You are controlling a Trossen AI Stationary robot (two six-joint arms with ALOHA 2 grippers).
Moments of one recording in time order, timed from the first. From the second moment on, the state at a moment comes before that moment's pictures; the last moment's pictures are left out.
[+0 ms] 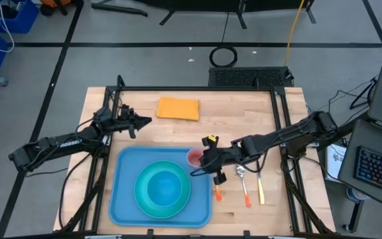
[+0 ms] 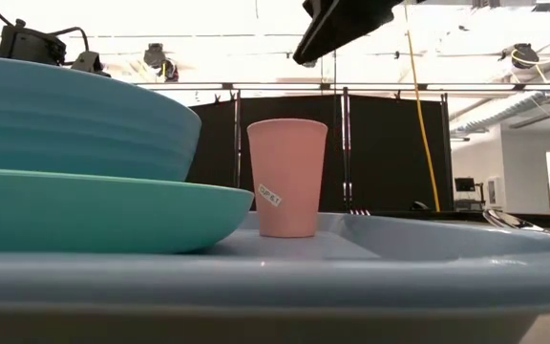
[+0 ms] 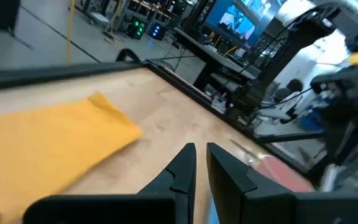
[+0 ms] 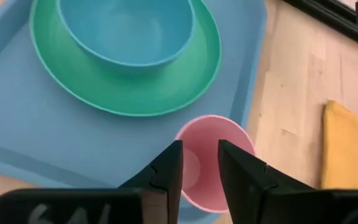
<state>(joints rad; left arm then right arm) 0.66 0.69 0.01 0.62 0.48 -0.54 0.29 1.61 1.27 -0.47 0.21 -0.19</state>
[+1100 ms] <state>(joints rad) 0.63 0.69 0.11 0.86 0.08 -0.41 0.34 1.30 0.72 0.25 0.31 -0.09</state>
